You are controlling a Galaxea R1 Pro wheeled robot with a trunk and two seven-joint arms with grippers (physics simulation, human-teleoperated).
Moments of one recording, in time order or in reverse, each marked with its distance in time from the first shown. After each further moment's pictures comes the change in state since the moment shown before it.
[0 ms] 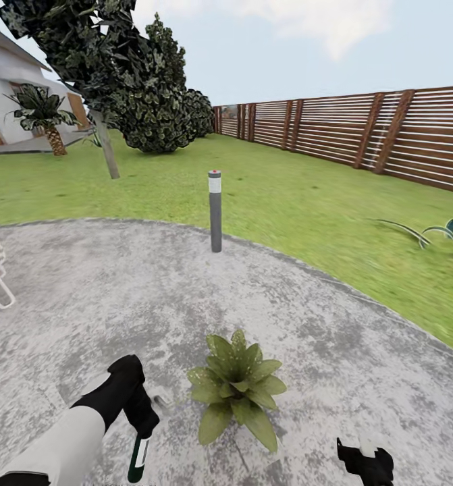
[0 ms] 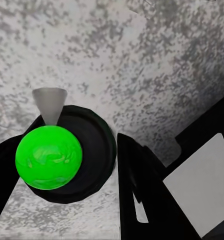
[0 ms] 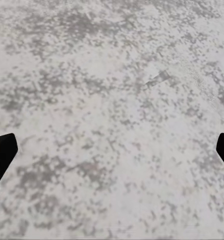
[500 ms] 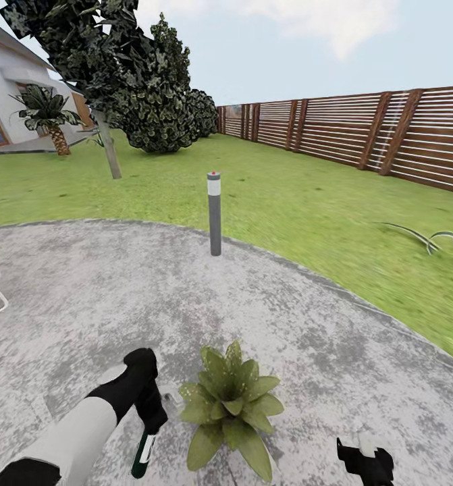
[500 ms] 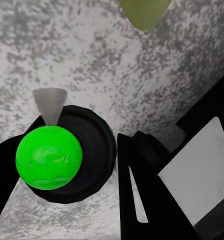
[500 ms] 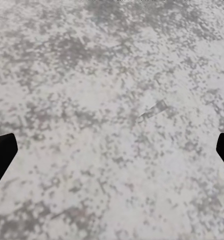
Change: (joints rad) left arm -0.039 -0.030 -0.139 -0.001 -0.042 0.010 -0.091; right arm 0.000 0.000 0.000 0.000 0.000 0.000 0.000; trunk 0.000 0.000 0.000
